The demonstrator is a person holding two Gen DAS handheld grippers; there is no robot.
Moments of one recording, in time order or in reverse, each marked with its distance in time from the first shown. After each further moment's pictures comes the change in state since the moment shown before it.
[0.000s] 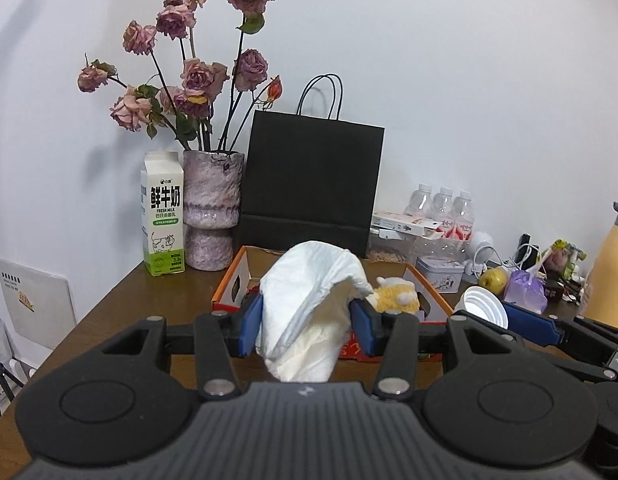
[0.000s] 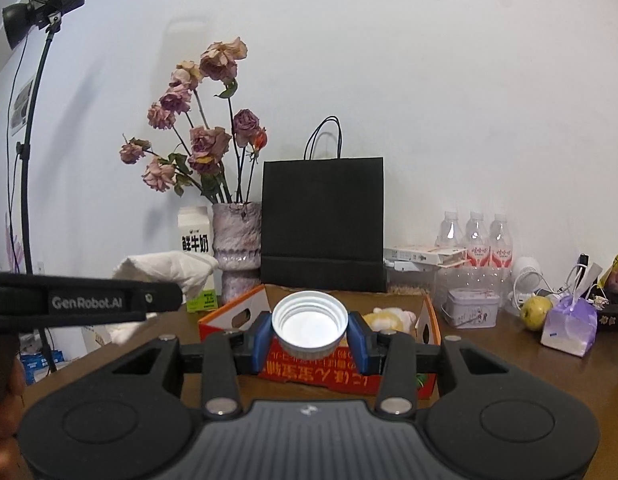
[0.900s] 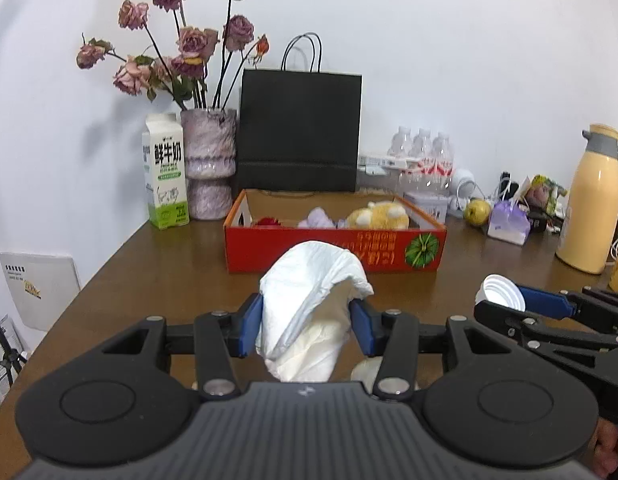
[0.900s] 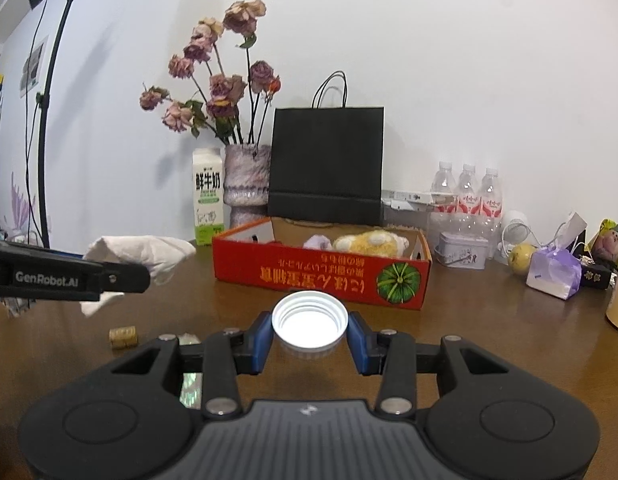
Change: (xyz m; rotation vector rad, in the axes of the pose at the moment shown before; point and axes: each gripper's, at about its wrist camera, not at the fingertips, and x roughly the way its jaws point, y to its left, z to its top) left arm -0.053 0.018 -0.064 0.095 0.084 -0.041; right arm -0.062 0.004 -0.070 -0.032 0.096 0.005
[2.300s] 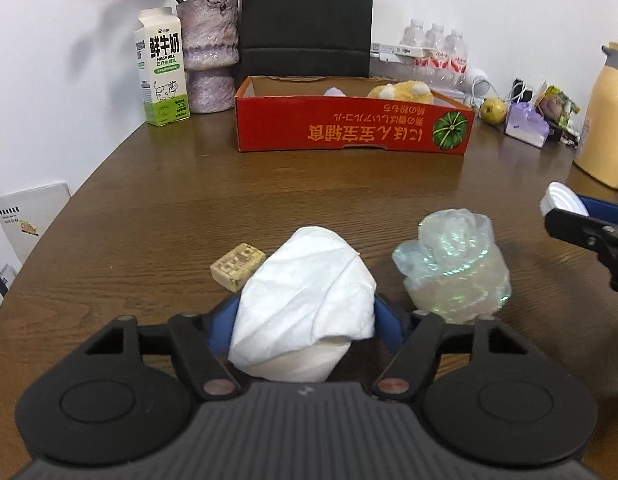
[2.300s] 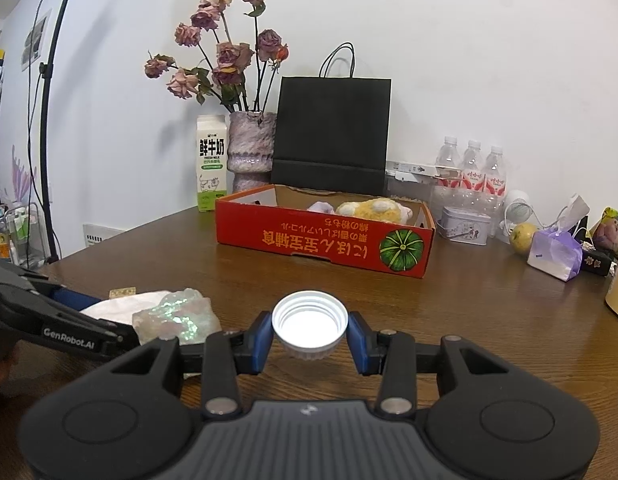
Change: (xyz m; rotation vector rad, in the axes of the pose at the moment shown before) left arm 0.034 0.031 -0.059 0.027 0.290 -0.009; right arm -0.001 0.009 -0.020 -0.041 0.094 -0.004
